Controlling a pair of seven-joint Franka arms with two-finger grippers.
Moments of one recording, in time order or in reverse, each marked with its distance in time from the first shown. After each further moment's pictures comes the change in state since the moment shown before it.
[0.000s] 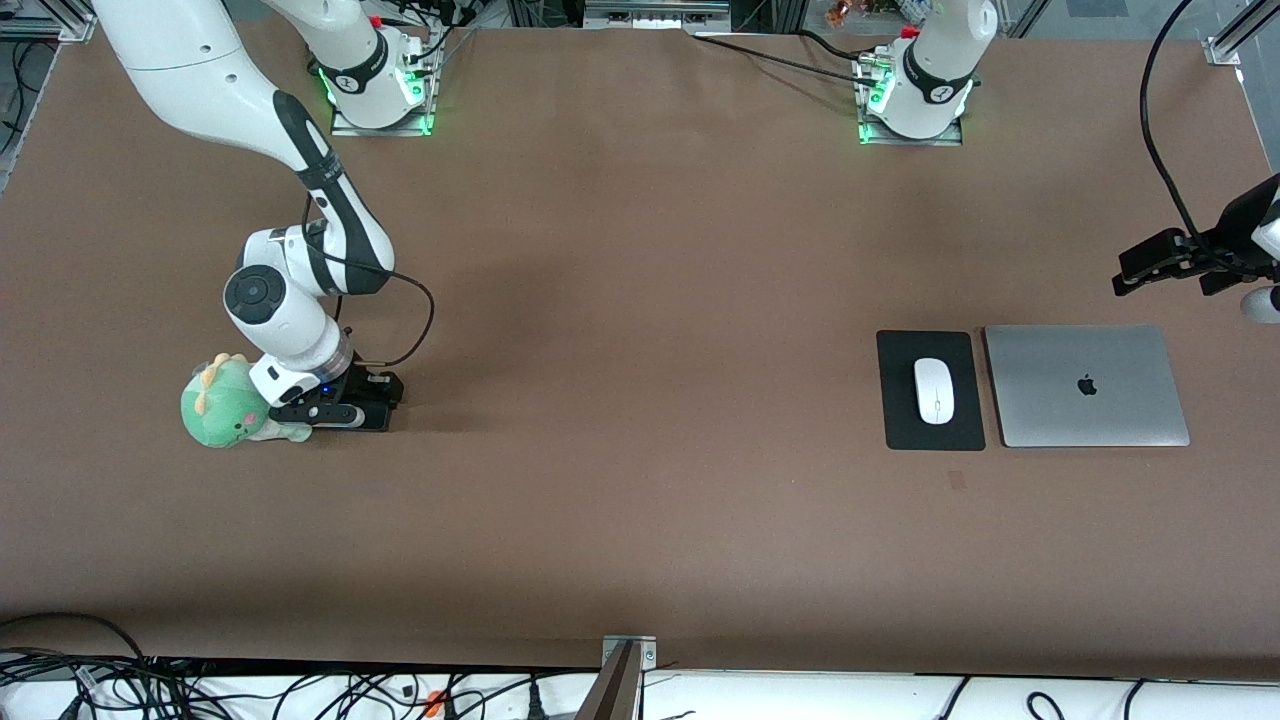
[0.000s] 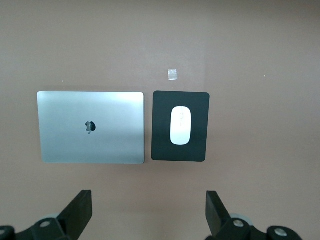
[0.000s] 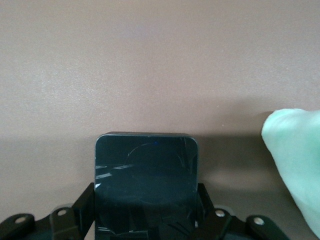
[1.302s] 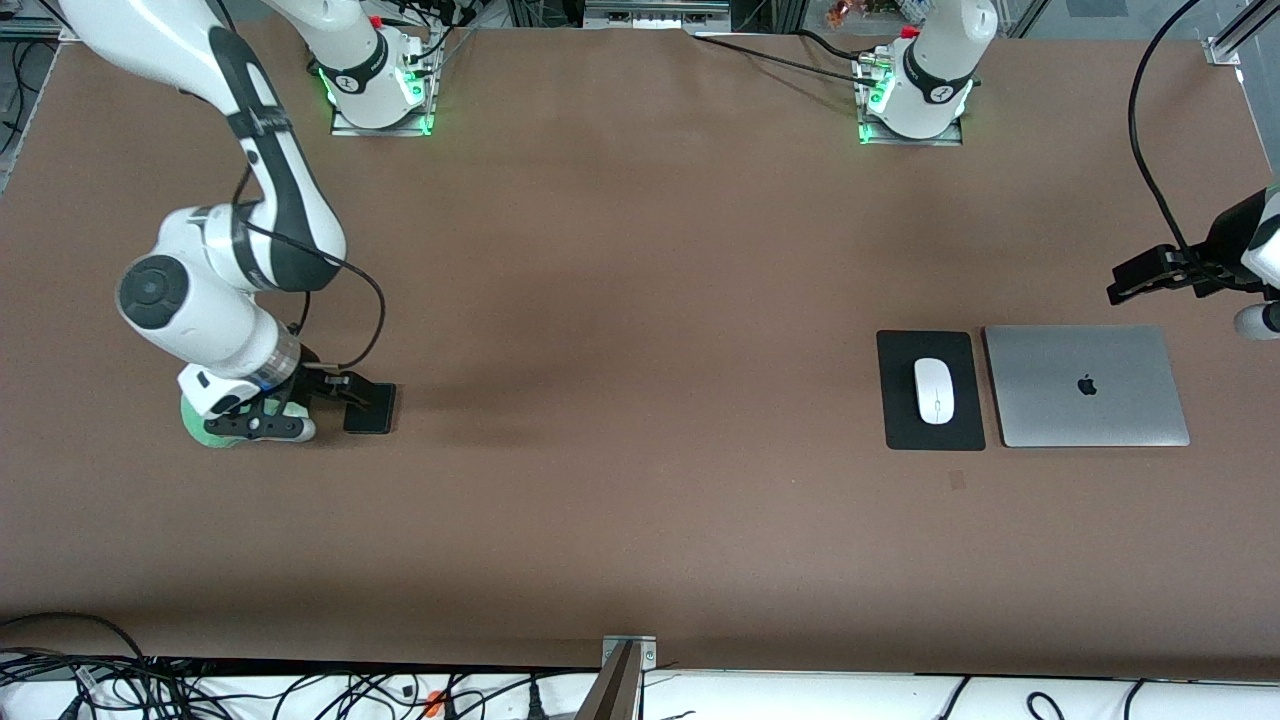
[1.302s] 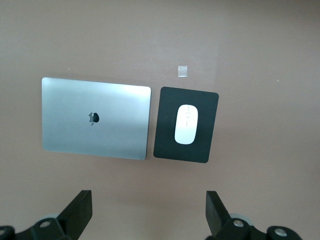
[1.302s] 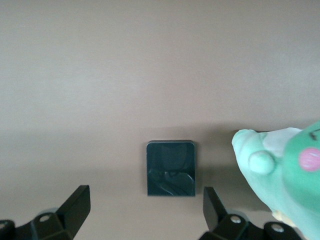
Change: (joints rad) left arm -0.141 0.026 0.161 -0.001 0.000 -0.004 -0.087; right arm -0.009 -0.164 -0.003 0.221 0.135 -0.444 -0.119
